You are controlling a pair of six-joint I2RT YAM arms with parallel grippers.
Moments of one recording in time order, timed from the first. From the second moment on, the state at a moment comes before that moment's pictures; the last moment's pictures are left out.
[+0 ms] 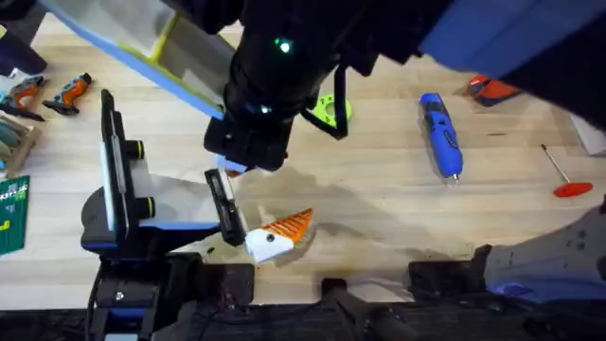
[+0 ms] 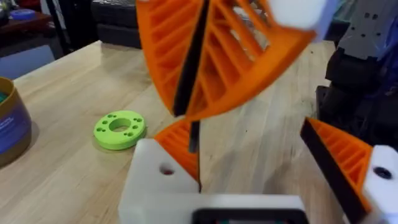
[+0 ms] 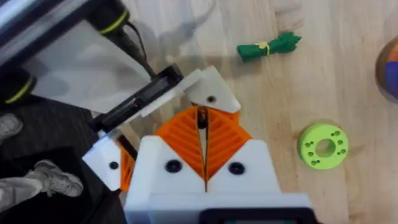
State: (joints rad) left arm 0.00 0.01 0.02 -0.14 1.19 0.08; right arm 1.09 1.79 1.97 -1.31 -0.08 -0.23
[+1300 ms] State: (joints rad) left arm 0.00 0.01 0.02 -0.14 1.19 0.08; right arm 1.09 1.84 1.97 -1.29 -0.04 -0.23
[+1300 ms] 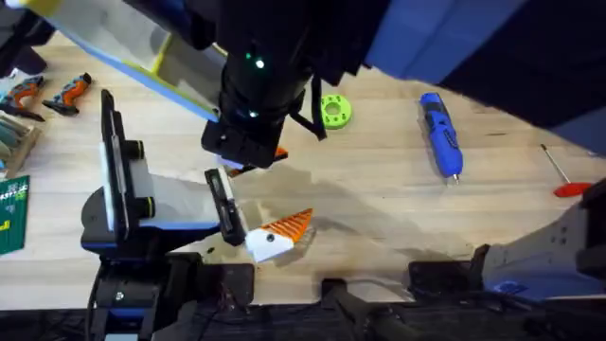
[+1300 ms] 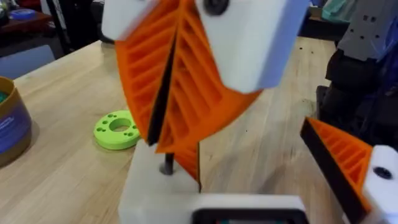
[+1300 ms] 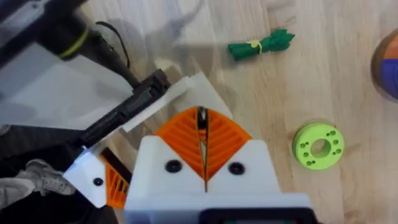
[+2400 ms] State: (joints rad) left arm 0.00 0.01 0.02 -0.14 1.19 0.08; right arm 1.07 1.84 2.02 -1.34 -0.03 -0.24
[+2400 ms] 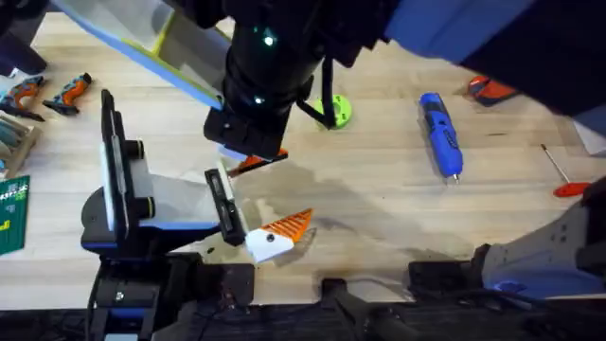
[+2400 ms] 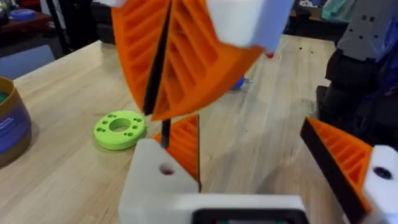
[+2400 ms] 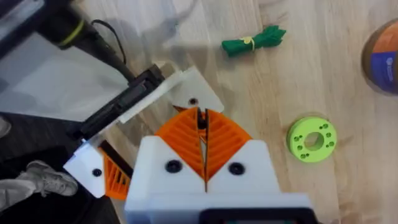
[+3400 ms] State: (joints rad) left arm 0.00 0.01 0.02 -0.14 1.19 0.07; right arm 1.07 1.87 2.03 -1.36 -0.03 -0.24
